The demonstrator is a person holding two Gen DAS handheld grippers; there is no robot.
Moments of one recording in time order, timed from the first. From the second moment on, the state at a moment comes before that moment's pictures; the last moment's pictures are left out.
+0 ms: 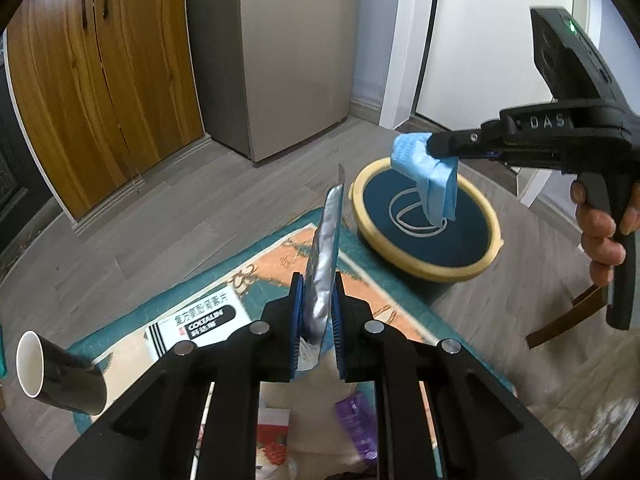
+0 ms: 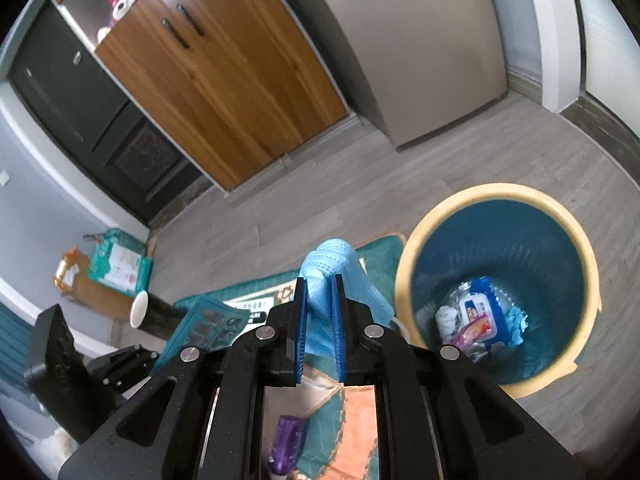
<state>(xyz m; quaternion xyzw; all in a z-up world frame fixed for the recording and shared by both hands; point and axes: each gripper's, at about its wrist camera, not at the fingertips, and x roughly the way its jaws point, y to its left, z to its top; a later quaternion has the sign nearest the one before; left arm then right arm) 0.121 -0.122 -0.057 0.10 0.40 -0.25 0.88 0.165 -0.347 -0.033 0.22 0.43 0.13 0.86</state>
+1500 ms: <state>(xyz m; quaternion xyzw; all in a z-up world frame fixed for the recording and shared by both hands) 0.111 -0.136 -0.046 0.11 0.42 -0.26 0.86 0.166 -0.357 -0.039 0.22 0.44 0.14 0.86</state>
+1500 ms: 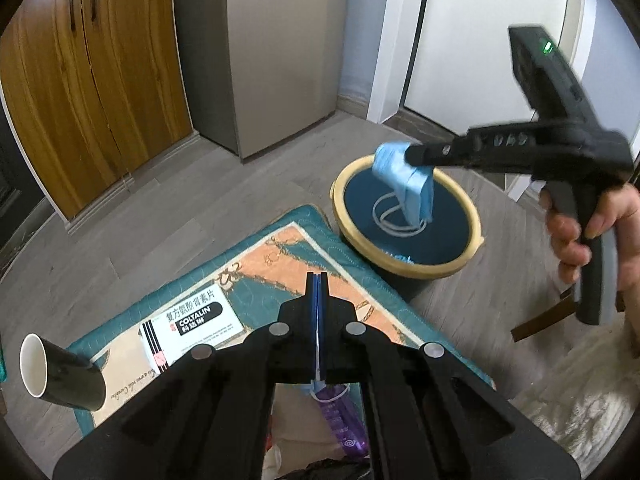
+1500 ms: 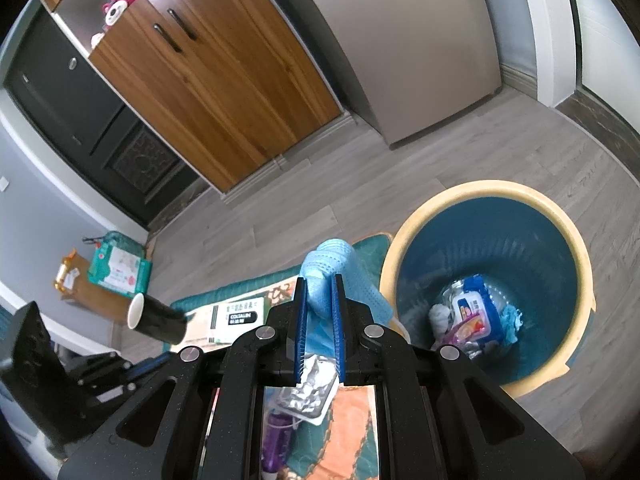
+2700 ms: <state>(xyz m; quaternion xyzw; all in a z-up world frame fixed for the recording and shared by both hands) 0.128 -0.187 -0.144 0.17 0.48 -0.26 0.82 0.168 -0.375 -0.045 0.24 0.43 0.13 0.86</state>
